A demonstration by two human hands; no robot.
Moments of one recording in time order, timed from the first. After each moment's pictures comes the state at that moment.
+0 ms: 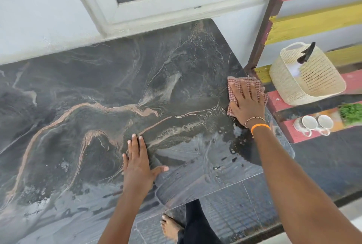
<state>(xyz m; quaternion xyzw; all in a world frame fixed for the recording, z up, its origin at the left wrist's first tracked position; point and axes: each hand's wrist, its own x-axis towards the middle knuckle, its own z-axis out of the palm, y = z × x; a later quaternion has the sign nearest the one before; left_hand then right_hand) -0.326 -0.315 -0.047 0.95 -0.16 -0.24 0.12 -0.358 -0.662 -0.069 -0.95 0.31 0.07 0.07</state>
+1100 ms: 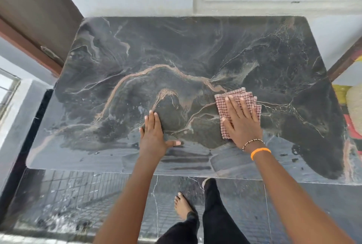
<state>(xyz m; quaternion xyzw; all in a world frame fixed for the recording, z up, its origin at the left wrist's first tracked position) -0.325 -0.193 -0.043 0.96 -0.01 -0.21 0.17 -0.344 -0.455 -0.076 -1.00 0.05 0.06 0.06</state>
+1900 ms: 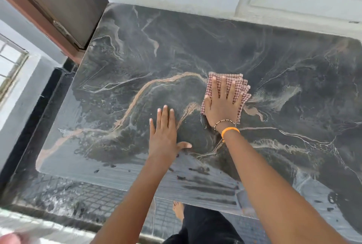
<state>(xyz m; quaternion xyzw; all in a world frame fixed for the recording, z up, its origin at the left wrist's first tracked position) -0.263 -0.162 -0.036 0.97 -0.04 -0.20 0.10 -0.191 -0.329 -0.070 -0.99 0.09 0.09 0.08</state>
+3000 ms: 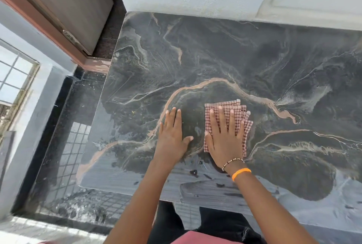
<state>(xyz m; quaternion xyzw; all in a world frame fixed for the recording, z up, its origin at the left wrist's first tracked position) -0.232 -0.079 -0.027 0.95 -0.05 -0.20 0.23 -0.259 -0.239 -0.067 -0.99 0.04 0.11 0.04</state>
